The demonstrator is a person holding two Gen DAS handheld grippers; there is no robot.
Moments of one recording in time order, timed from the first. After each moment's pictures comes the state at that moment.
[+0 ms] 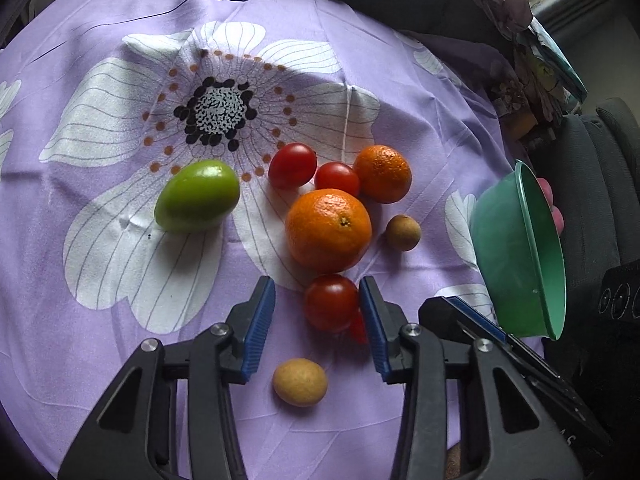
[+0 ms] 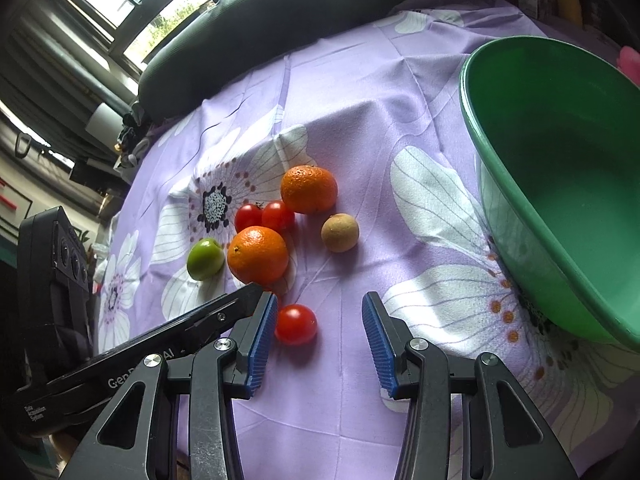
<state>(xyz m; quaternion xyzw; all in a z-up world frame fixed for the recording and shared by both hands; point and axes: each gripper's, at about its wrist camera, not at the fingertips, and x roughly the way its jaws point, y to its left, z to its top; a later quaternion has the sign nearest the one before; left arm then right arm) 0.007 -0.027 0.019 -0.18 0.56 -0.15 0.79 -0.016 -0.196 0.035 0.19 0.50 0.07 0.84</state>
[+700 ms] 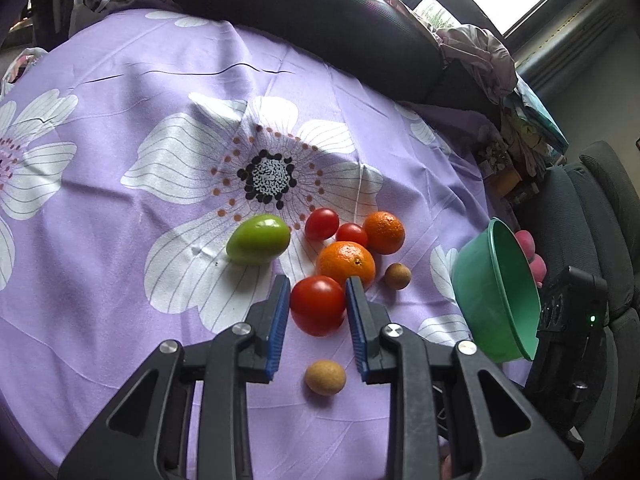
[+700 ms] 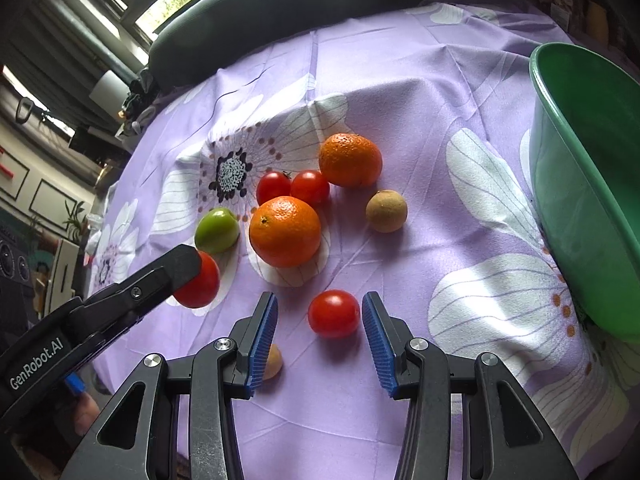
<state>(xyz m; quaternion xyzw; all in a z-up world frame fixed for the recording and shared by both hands) -0.024 0.014 0.054 -0.21 0.46 -0.12 0.85 -0.009 -0.151 0.022 0.13 0.52 0.08 0.84</state>
